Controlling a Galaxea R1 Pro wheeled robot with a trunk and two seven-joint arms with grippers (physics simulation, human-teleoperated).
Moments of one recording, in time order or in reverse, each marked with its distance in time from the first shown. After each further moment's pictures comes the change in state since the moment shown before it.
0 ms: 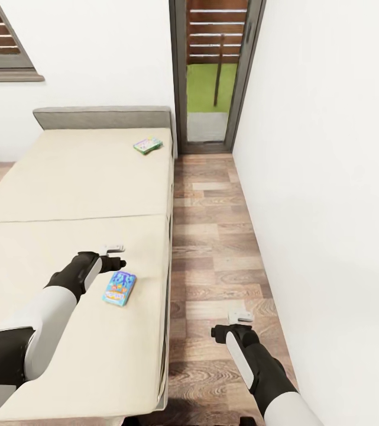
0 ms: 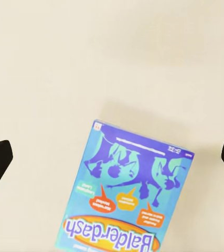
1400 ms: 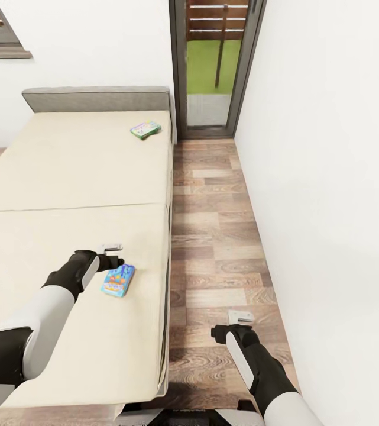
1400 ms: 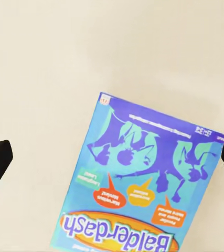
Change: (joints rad) left arm -0.001 0.009 0.013 -0.017 0.006 0.013 0.001; right arm 0.000 0.000 0.000 0.003 0.001 -0.005 0.001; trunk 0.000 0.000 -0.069
